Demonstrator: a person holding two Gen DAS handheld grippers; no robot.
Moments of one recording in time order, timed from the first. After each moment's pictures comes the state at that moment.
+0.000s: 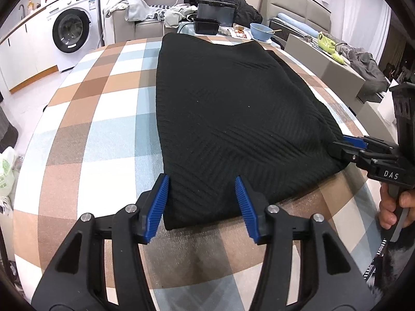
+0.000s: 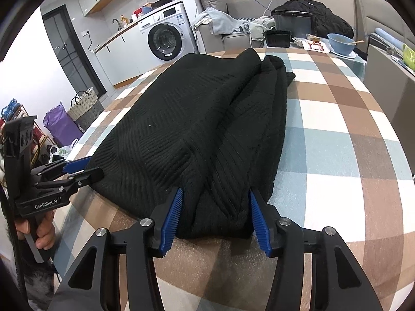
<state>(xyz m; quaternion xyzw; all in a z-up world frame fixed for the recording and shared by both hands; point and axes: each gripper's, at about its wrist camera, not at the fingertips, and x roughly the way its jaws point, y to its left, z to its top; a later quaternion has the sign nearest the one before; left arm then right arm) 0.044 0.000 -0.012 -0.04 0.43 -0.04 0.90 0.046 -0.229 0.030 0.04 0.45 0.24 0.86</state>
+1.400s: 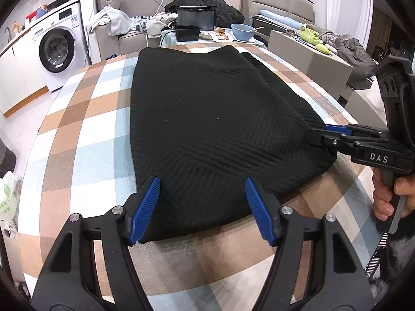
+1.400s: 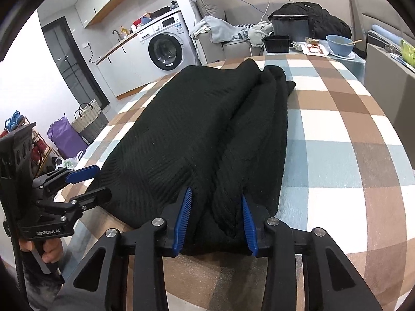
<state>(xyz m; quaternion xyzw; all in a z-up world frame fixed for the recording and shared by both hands) 0.048 -0.034 0.005 0.01 0.42 -0.07 0.91 0.055 -0.230 0.036 0.06 0.43 0.25 0.87</state>
